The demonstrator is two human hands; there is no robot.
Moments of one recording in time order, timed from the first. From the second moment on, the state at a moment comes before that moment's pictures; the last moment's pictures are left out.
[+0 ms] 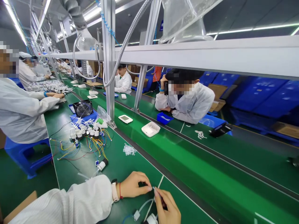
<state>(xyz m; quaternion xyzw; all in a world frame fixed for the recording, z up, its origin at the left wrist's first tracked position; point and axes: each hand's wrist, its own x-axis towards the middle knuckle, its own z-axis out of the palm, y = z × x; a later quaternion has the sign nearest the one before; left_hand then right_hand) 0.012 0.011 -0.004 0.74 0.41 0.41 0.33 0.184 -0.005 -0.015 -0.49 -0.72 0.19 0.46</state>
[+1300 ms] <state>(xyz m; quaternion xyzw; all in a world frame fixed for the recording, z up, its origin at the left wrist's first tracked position) 0.008 0.007 0.002 0.73 0.41 0.40 0.38 0.182 -0.009 -0.020 -0.50 -0.69 0.24 0.46</state>
